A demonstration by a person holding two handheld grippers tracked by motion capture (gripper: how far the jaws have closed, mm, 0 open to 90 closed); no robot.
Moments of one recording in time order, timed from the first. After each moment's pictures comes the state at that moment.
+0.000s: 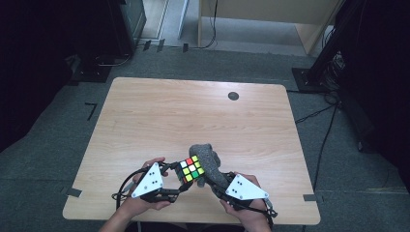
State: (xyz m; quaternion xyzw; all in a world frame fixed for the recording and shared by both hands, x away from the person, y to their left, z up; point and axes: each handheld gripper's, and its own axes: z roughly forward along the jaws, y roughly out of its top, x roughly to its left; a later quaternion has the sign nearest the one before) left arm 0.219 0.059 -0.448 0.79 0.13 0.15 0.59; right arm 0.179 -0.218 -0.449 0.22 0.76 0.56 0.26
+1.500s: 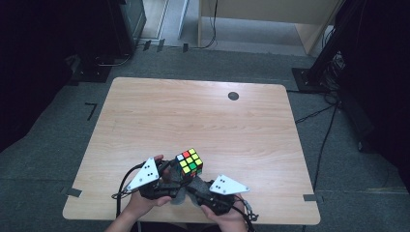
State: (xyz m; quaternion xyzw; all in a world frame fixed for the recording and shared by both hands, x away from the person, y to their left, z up) left arm 0.223 0.057 -0.449 0.75 0.19 0.11 0.63; right arm 0.180 -0.181 -0.474 0.35 0.73 0.58 0.11
